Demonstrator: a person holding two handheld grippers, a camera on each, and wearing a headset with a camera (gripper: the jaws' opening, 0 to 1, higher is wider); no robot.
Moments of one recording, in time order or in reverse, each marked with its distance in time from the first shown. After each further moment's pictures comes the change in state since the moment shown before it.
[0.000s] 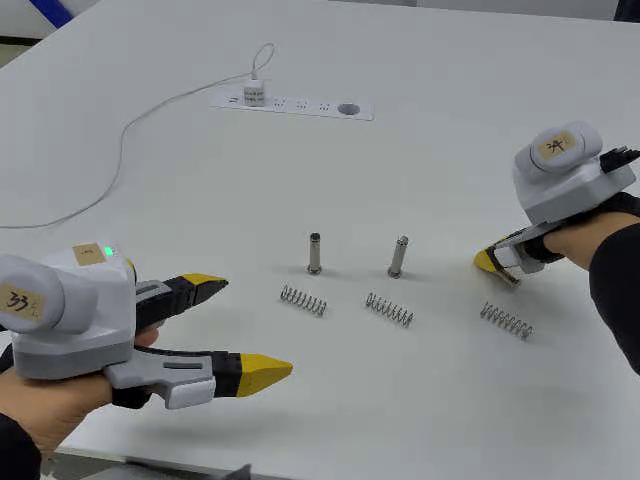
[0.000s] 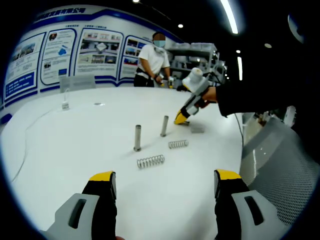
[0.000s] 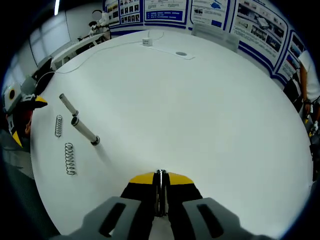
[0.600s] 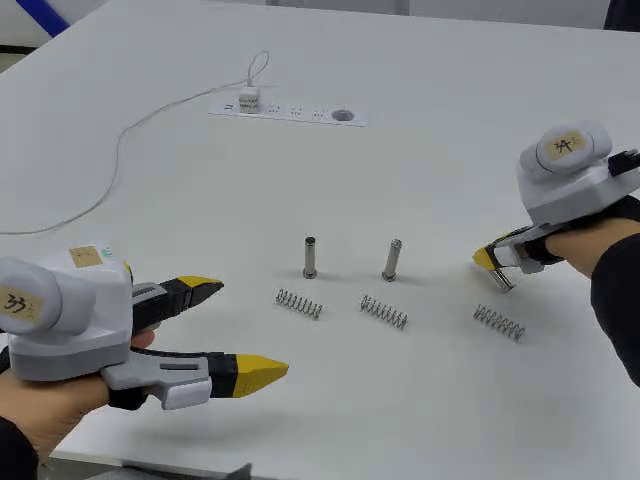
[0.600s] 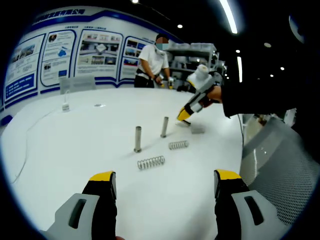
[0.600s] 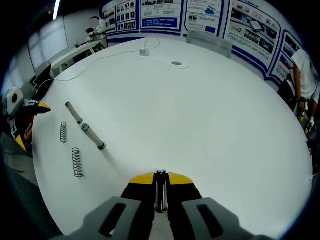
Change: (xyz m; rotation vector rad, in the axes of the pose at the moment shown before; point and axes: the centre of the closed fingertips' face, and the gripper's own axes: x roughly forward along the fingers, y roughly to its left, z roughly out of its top) left arm -0.001 -0.001 0.002 0.010 -0.006 0.003; right arm -0.025 0.001 0.004 0.028 -0.075 -0.034
